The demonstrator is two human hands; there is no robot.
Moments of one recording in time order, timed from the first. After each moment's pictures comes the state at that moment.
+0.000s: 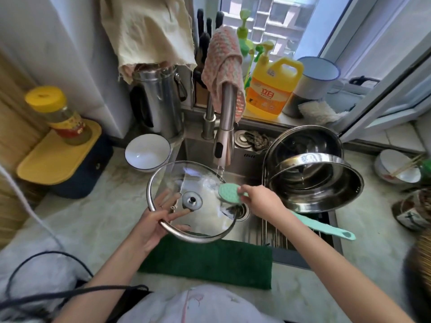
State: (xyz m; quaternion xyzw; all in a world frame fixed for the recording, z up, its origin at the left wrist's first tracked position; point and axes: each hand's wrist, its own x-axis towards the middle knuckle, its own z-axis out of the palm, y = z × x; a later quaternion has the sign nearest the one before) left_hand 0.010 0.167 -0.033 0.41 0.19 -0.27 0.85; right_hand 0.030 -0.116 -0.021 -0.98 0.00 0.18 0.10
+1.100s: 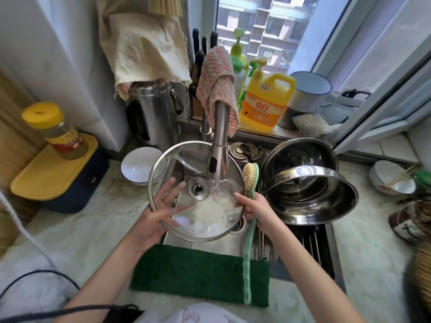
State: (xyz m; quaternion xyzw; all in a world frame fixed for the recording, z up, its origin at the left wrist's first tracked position) left_hand 0.037 0.152 -0.013 0.41 0.01 -0.28 0.87; right_hand 0.032 -0.114 -0.009 -0.69 0.24 0.16 0.67
